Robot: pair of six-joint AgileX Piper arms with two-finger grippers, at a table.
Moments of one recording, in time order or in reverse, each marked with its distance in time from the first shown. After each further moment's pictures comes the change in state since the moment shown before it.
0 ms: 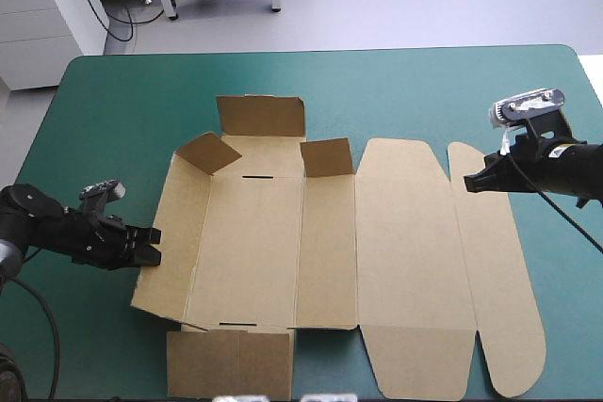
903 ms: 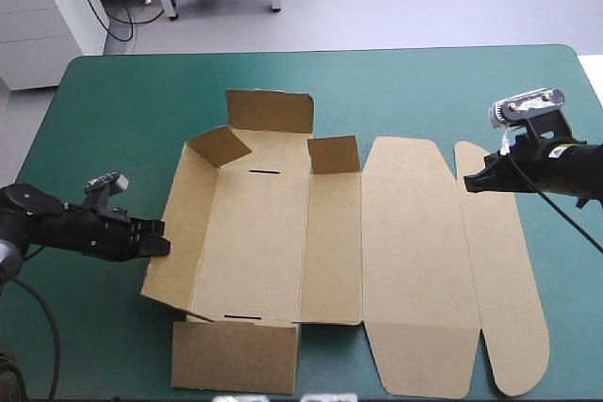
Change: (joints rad) left arm -0.001 0.000 0.001 -0.114 0.000 0.061; right arm 0.000 0.000 0.000 0.000 -0.001 0.000
